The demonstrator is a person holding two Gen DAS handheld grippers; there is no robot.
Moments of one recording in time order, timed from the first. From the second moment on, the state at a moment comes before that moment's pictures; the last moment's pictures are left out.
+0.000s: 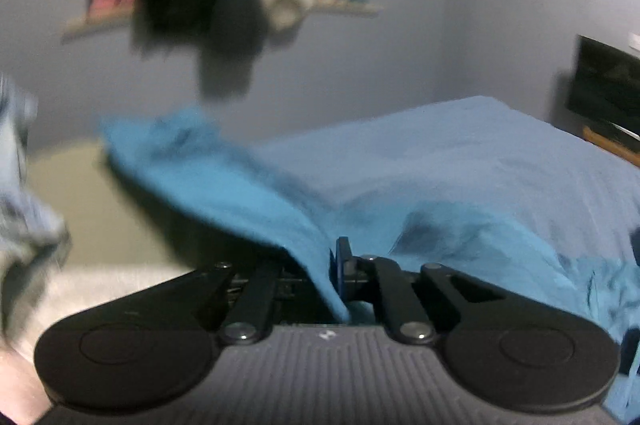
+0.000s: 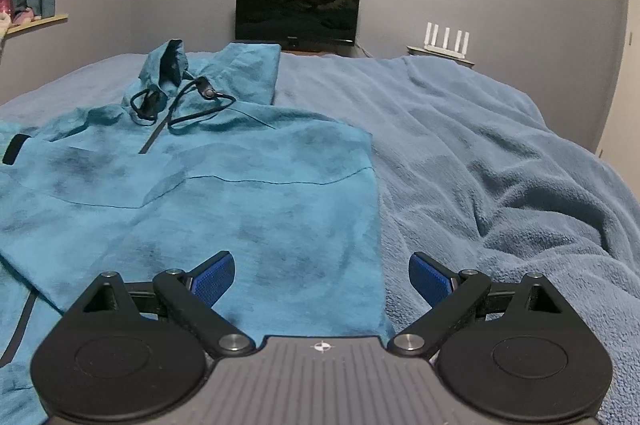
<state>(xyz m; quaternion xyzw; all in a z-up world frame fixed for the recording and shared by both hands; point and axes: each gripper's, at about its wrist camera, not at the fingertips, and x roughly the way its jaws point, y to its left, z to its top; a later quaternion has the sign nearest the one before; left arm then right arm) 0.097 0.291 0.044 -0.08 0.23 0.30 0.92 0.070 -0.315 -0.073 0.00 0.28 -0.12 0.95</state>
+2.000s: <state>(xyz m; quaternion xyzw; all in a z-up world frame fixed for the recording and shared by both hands) 0.094 0.045 -0.028 -0.13 0.32 -0.01 0.94 0.112 -0.158 -0.009 -0.10 0.28 0.10 0.95</state>
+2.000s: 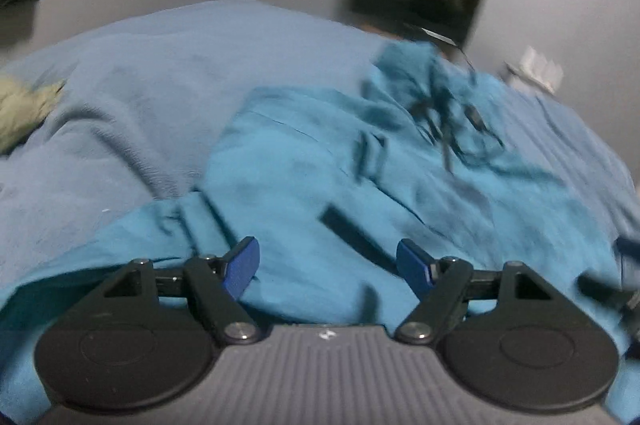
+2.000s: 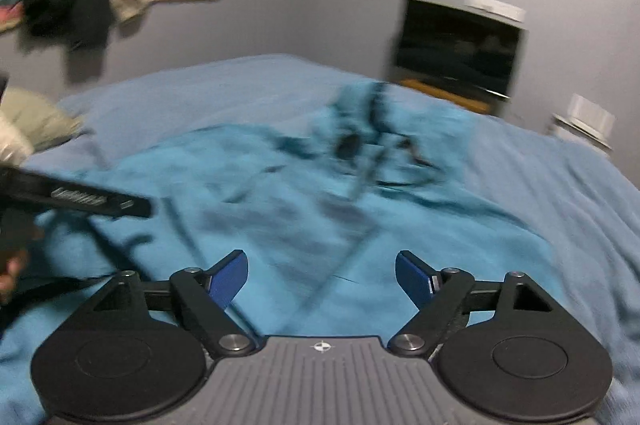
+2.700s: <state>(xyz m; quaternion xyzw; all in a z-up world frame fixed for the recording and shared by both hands) 0.107 0.066 -0.034 -0.08 0.30 0.12 0.94 0.166 -0.077 -0.066 -0.13 0.29 0.06 0.95</state>
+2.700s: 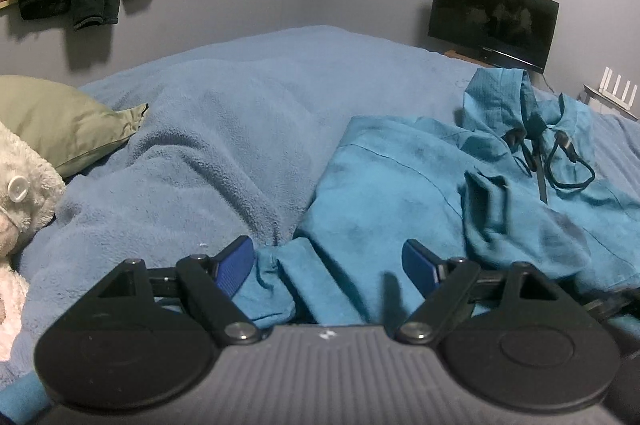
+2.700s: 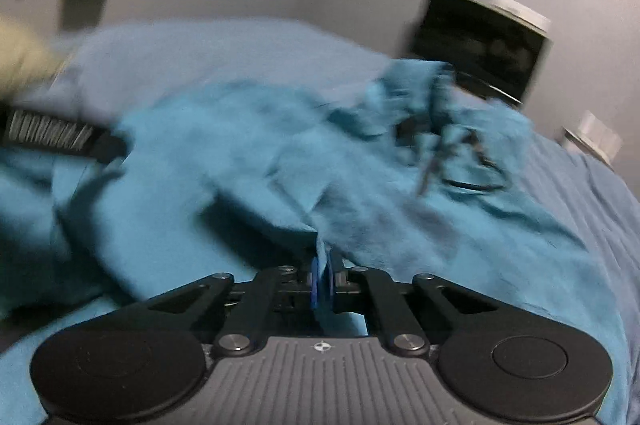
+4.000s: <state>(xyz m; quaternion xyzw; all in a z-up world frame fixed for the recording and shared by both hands) 0.075 0.046 -0.018 -0.05 0.29 0.07 0.95 0.072 -0.328 -0.059 0.22 0.28 -0.15 0.92</state>
